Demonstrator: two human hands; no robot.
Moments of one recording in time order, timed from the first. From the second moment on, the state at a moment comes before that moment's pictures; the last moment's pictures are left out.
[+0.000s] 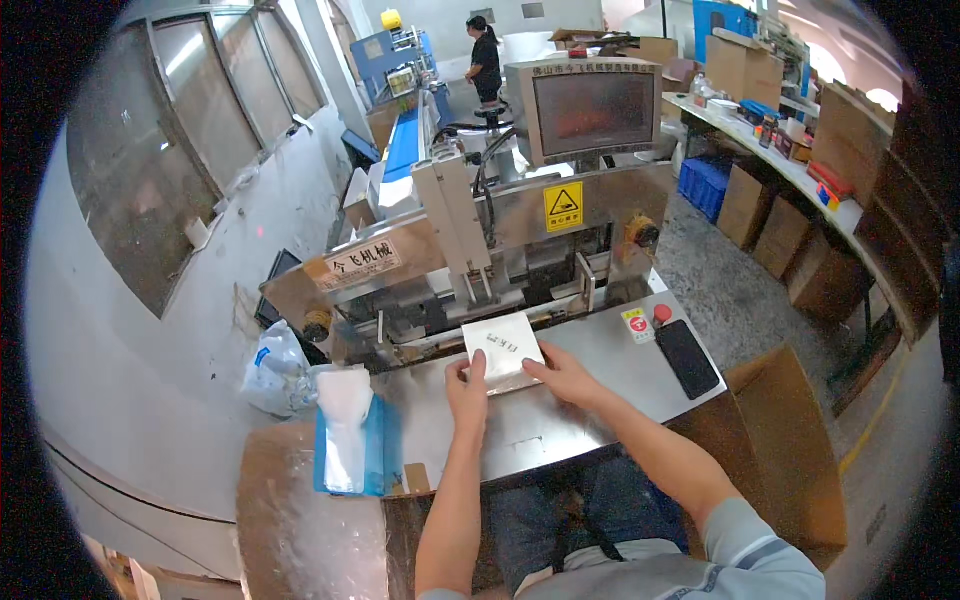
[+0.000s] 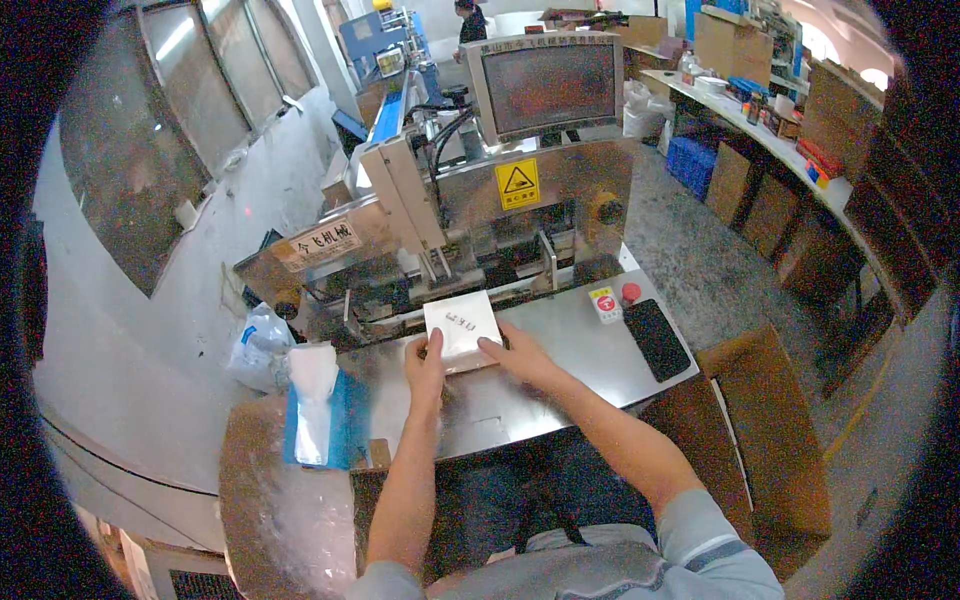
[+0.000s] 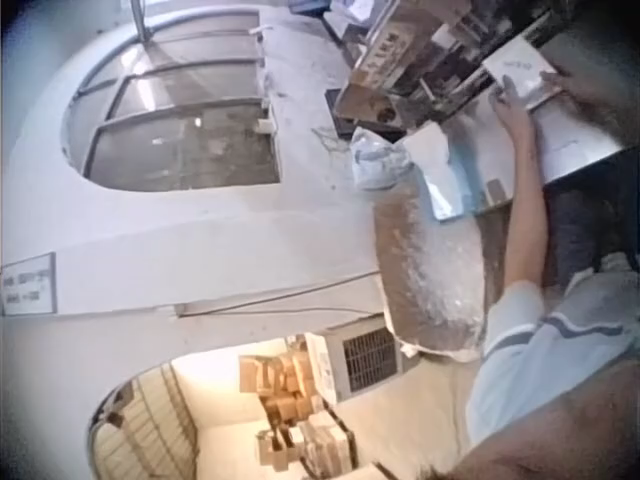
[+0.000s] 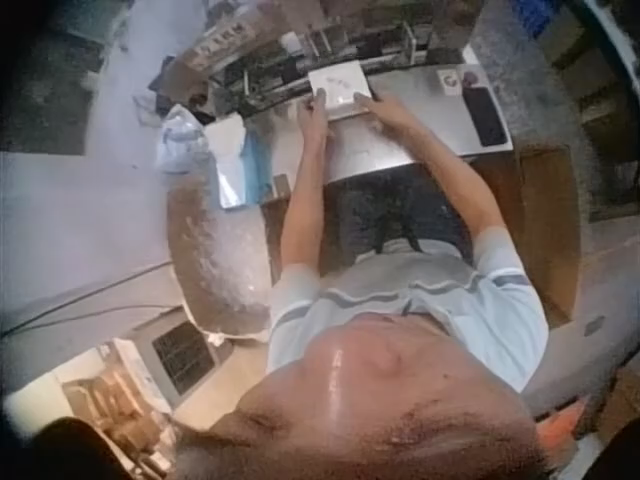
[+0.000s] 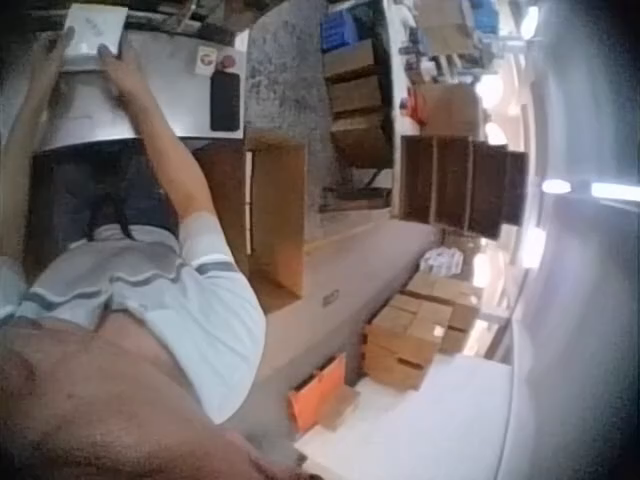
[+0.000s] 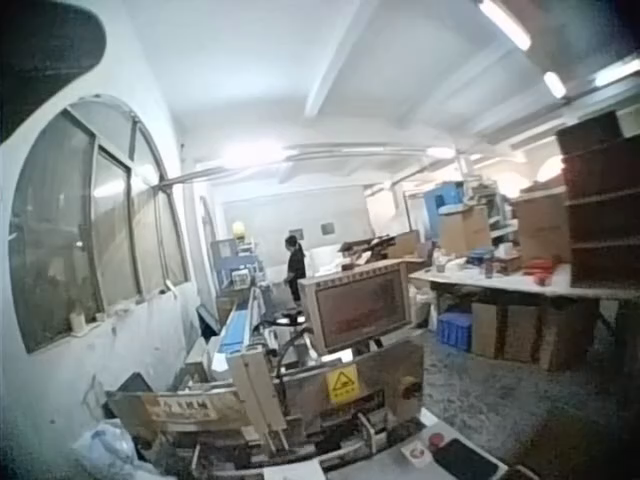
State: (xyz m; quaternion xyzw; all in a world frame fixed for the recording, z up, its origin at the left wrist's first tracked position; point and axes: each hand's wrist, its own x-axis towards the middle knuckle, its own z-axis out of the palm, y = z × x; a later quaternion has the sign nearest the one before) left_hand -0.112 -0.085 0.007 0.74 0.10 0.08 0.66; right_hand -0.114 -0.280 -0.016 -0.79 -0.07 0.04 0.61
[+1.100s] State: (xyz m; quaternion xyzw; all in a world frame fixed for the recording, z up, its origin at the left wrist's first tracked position) left_hand 0.030 -0.043 -0.046 0.97 -0.11 -0.08 0.21; right_hand -0.449 -0.594 0.047 -0.77 0.27 -0.26 0.52
